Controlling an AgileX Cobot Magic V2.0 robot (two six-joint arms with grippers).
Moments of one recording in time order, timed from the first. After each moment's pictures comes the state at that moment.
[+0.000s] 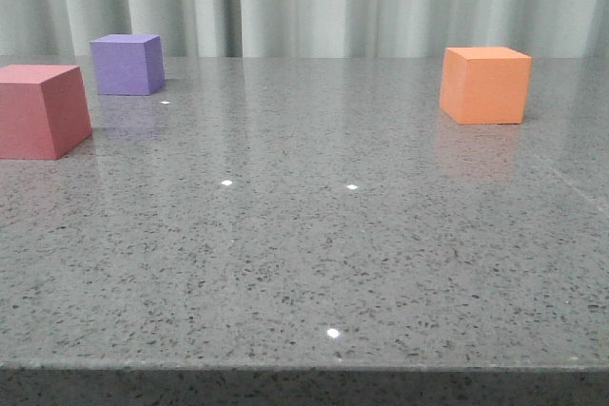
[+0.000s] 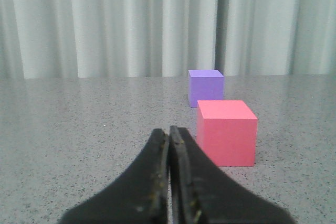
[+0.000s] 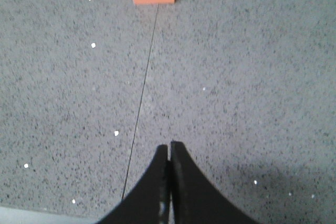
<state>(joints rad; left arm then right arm) -0.09 0.00 0.00 0.15 0.00 -0.15 0.10 0.55 -0.78 0.10 0.99 0.05</state>
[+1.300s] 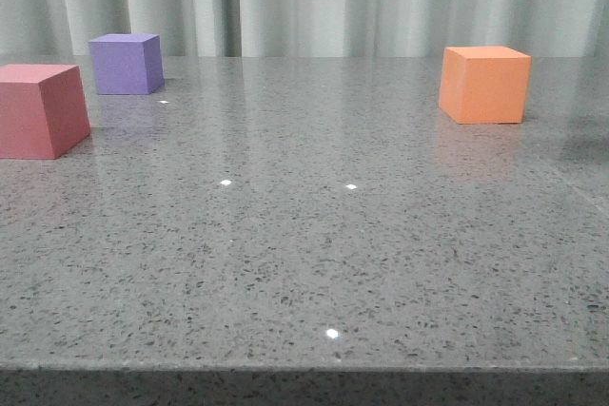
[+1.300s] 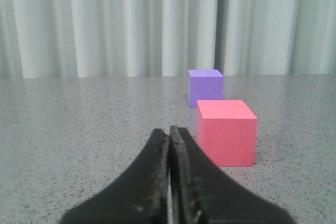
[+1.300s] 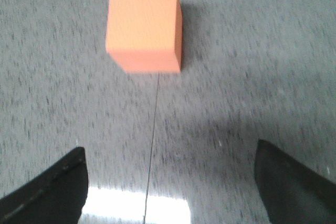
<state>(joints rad) -0.09 0.00 0.00 0.15 0.00 -0.15 0.11 1.37 -1.29 0.11 0.88 0.06</state>
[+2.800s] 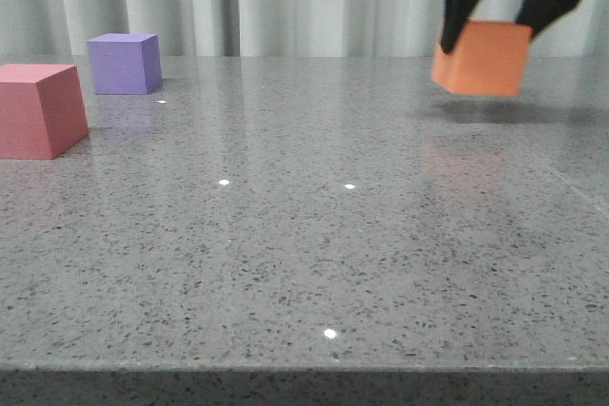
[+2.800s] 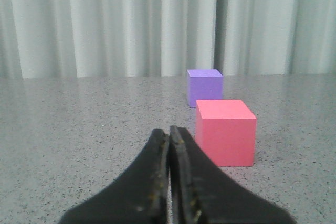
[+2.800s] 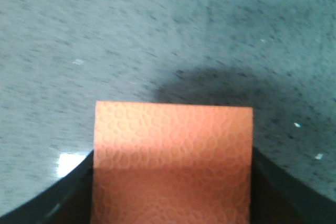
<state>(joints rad) -0.09 0.00 0.00 0.15 0.00 -0.15 0.25 1.86 -1.71 0.04 0.96 0.19</state>
